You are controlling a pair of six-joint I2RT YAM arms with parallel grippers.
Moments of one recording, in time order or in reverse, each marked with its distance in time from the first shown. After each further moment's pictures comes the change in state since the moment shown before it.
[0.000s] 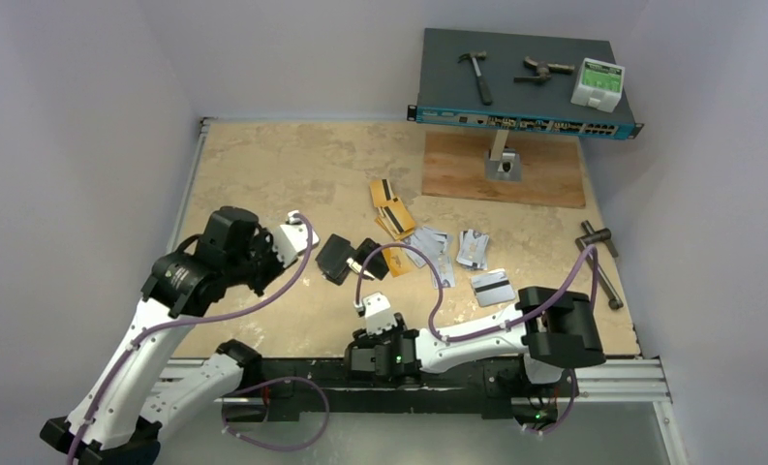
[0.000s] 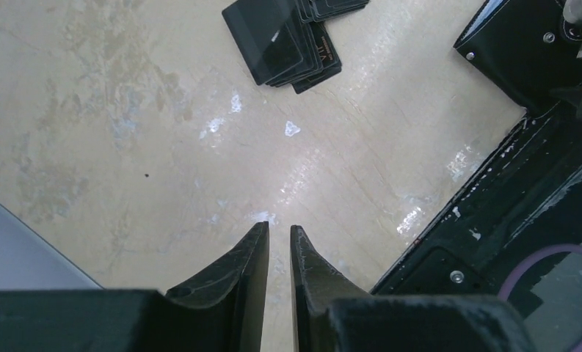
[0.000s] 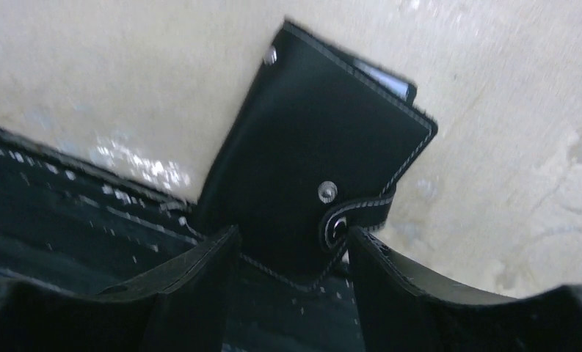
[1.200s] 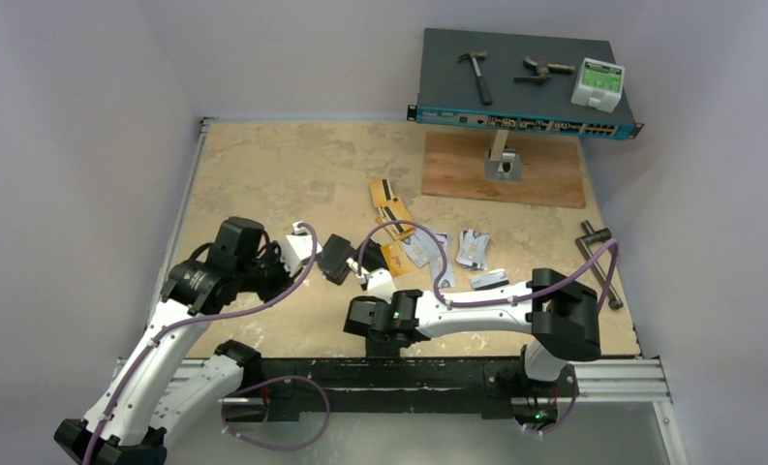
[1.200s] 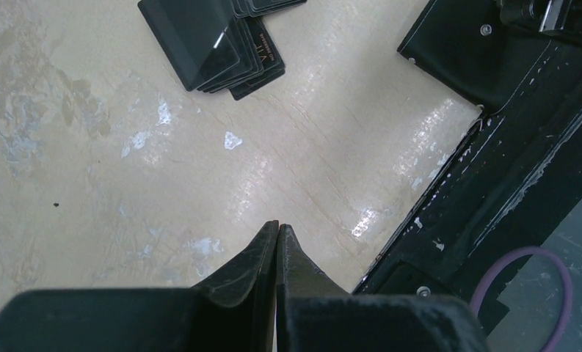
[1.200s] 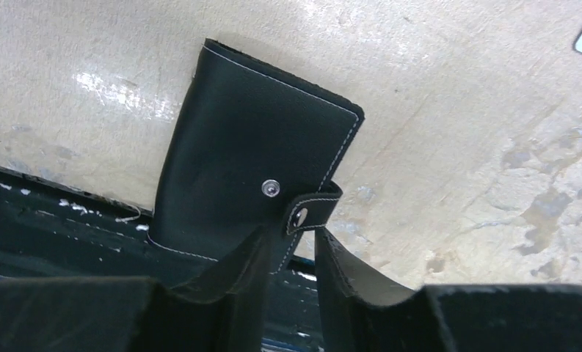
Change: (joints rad) left arm 0.087 -0.013 -0.182 0.099 0.194 -0.016; right arm -0.211 -0.040 0.115 -0.205 -0.247 -0.158
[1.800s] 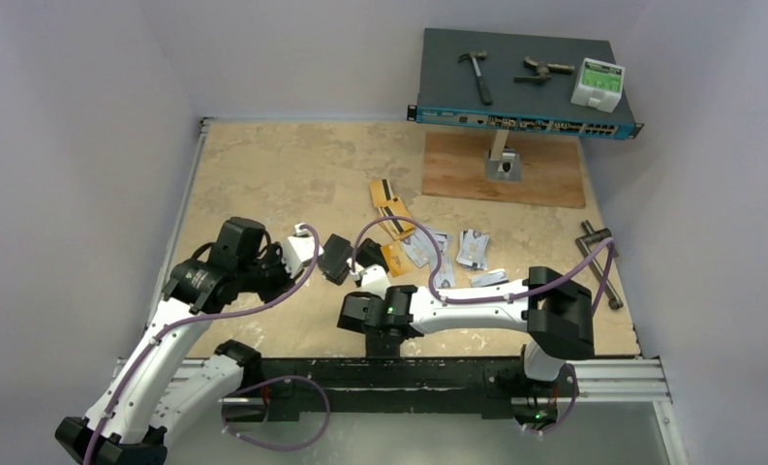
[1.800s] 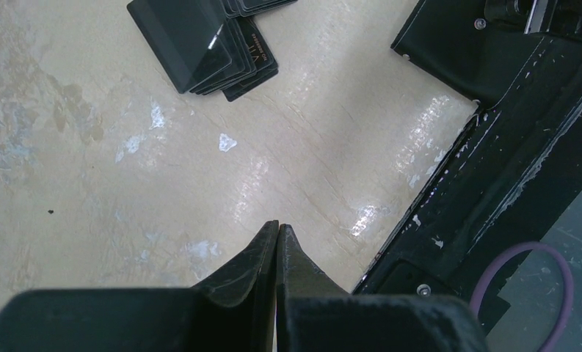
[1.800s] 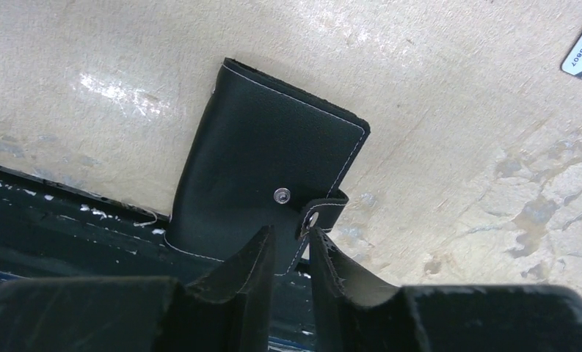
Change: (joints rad) left arm 0.000 -0.004 -0.018 0.000 0.014 0.027; right arm -0.013 0.043 0.069 -0.030 0.003 -0.024
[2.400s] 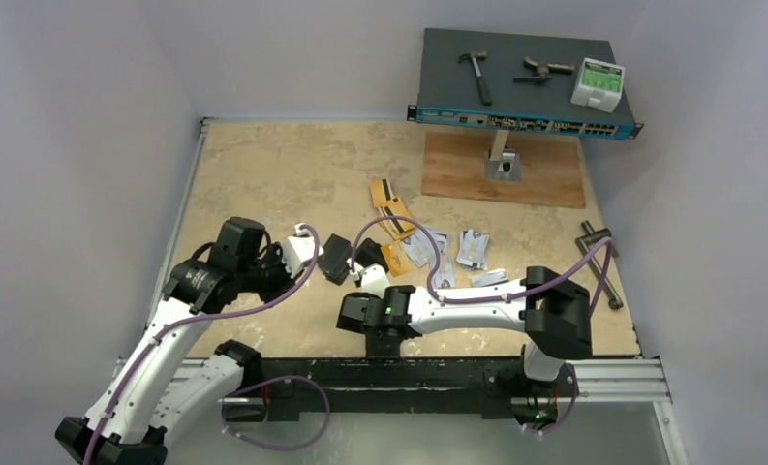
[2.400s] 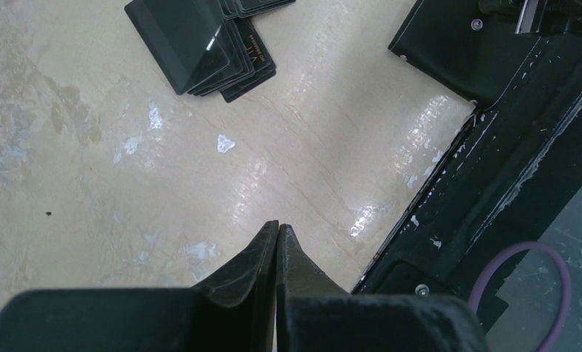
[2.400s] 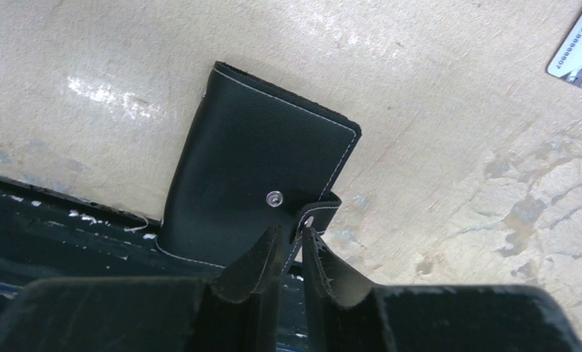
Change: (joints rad) left arm 0.000 0.000 0.000 0.000 0.007 -0.001; right arm 0.000 0.007 0.014 -0.021 0.014 -0.006
